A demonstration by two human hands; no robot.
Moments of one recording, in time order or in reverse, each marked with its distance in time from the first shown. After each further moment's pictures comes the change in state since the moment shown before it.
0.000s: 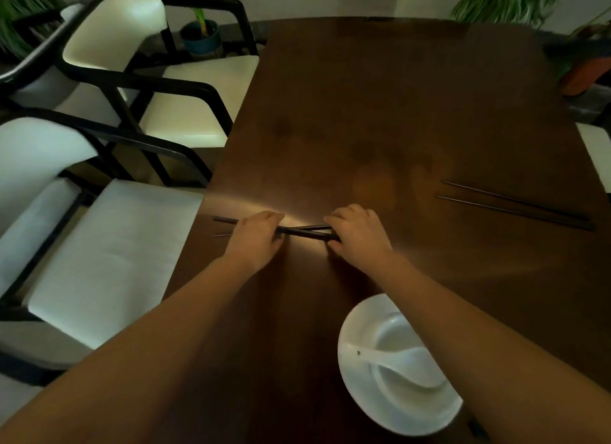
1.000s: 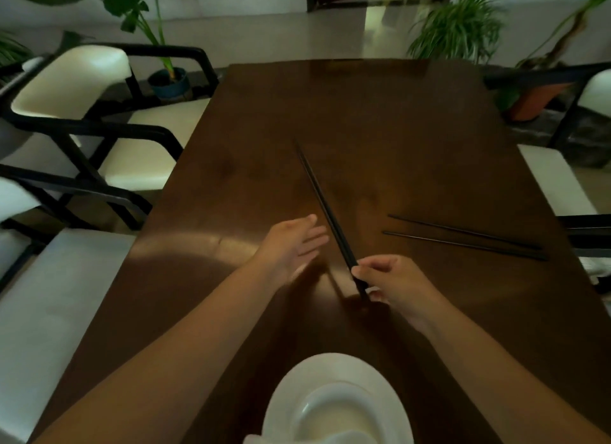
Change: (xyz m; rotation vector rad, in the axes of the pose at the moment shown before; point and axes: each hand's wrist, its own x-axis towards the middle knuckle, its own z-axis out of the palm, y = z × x) left_hand 0.084 0.160 0.000 -1.538 -0.234 -0.497; right_hand -0.066 0.122 -0.028 1.389 -0.038 0.634
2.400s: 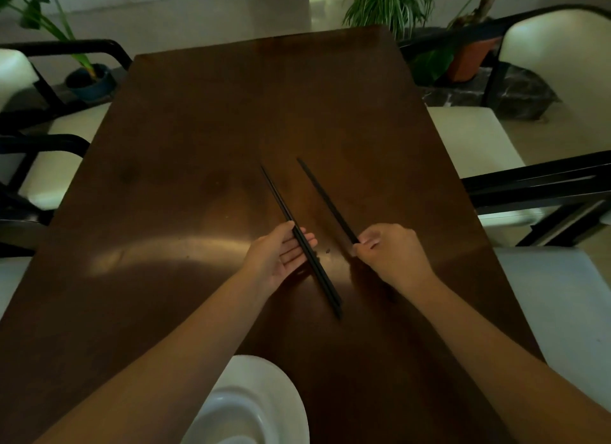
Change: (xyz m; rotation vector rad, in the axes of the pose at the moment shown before) left_hand 0.027 -0.056 0.123 -0.170 0.037 -0.160; right_hand 0.011 0.032 -0.138 -0.691 0.306 -0.104
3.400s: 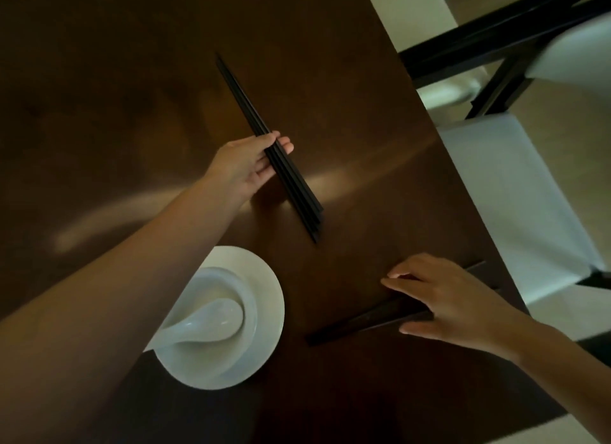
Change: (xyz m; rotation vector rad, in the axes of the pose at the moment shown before) left_hand -0.041 -0.030 0.026 0.143 -0.078 0.012; right_hand -0.241 0.119 0.003 -0.430 -0.212 -0.460
